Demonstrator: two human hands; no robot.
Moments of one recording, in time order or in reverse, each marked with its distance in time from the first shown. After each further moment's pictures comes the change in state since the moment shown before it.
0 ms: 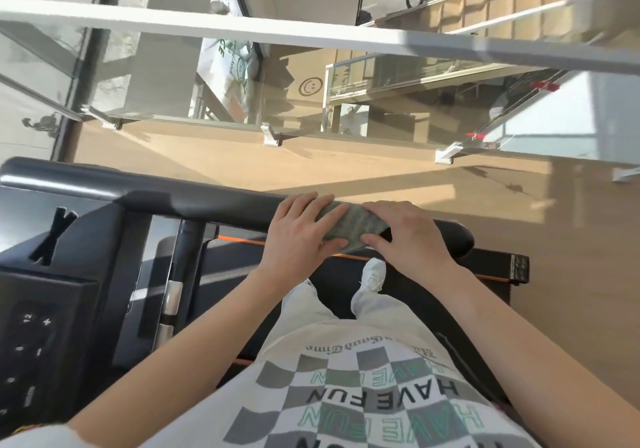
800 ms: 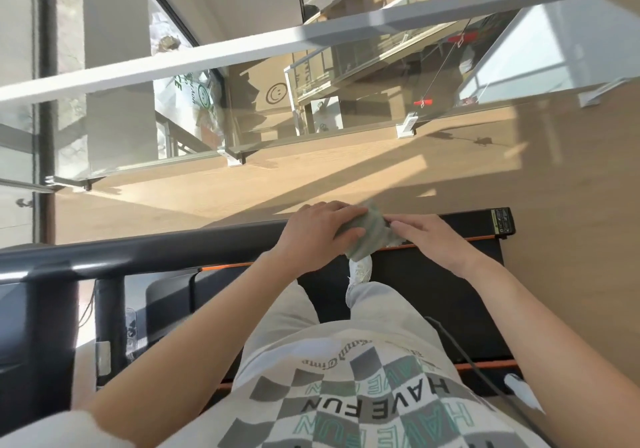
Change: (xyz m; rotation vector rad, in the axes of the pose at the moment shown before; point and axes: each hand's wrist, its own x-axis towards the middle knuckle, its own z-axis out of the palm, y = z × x) left_hand 0.113 0.146 0.022 -0.266 -0.541 0.143; right_hand -0.073 0.179 -0.046 0.729 -0.194 0.399
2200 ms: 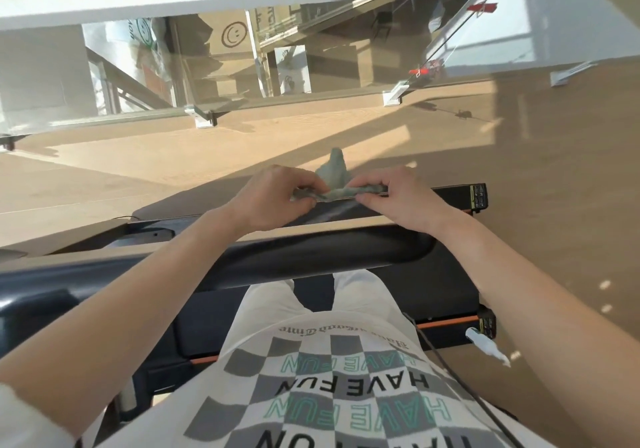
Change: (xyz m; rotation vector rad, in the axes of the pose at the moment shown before) left_hand 0.000 -0.160 -0.074 -0.422 -0.105 -0.023; right_hand 0.093 -0.129 0.061 -0.302 -0.007 -0.137
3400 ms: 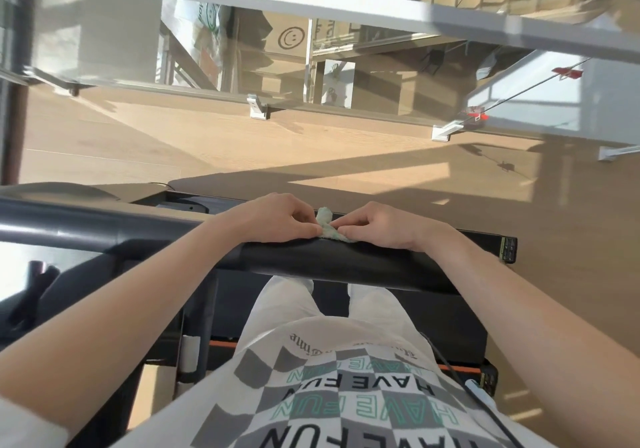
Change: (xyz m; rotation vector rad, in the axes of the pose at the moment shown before) left_hand -0.111 -0.069 -0.057 -0.087 -0.221 -0.402; right_hand 0.062 -0.108 0.096 -0.105 -0.575 0.110
